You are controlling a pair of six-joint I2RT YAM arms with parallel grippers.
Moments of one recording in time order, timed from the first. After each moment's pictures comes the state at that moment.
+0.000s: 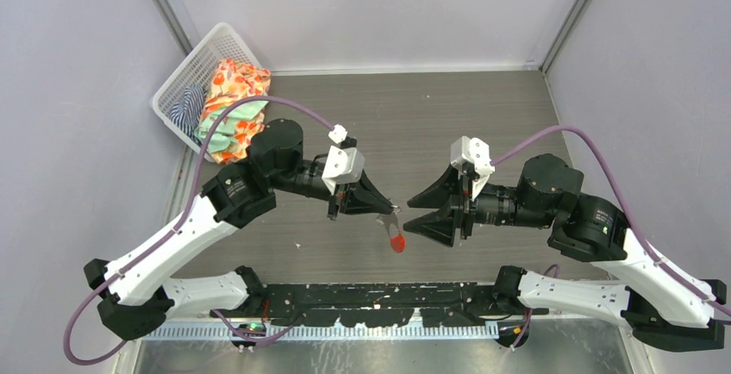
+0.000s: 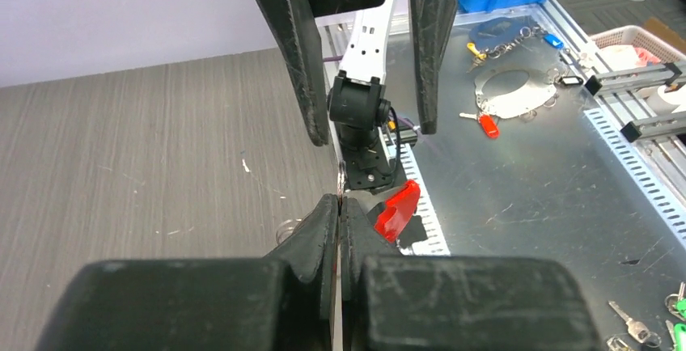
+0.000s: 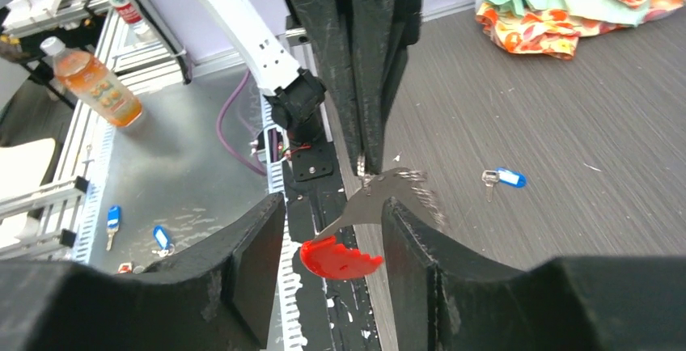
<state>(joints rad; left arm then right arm) -0.93 1.07 1.31 -0.41 0.84 0.18 1.08 0.79 1.26 -0.60 -0.33 0.14</state>
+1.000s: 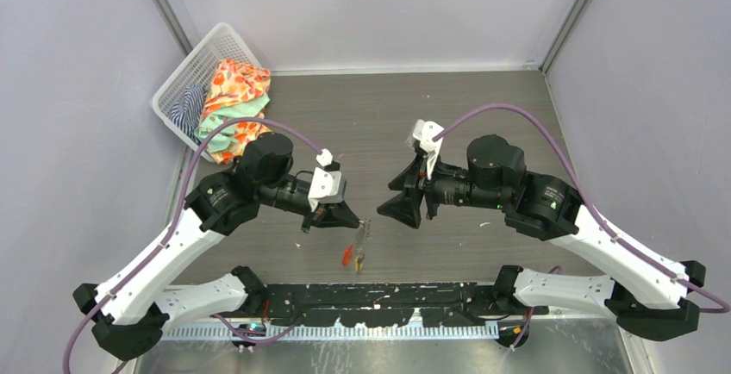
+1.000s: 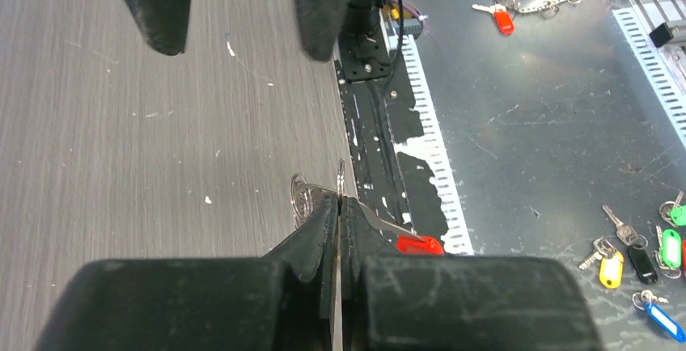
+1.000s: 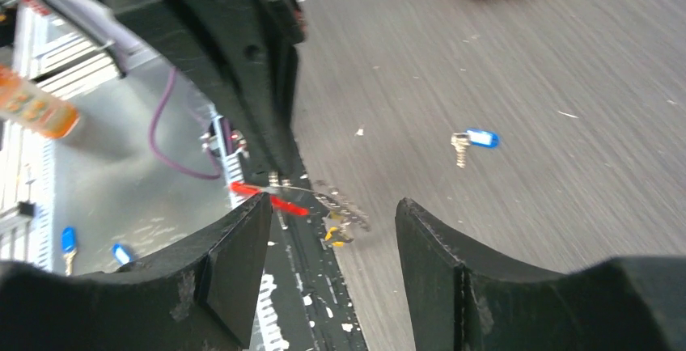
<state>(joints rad) -0.81 0.95 1.20 -0.74 0.86 0.39 1.02 0.97 1.29 -0.59 -0.21 0.15</state>
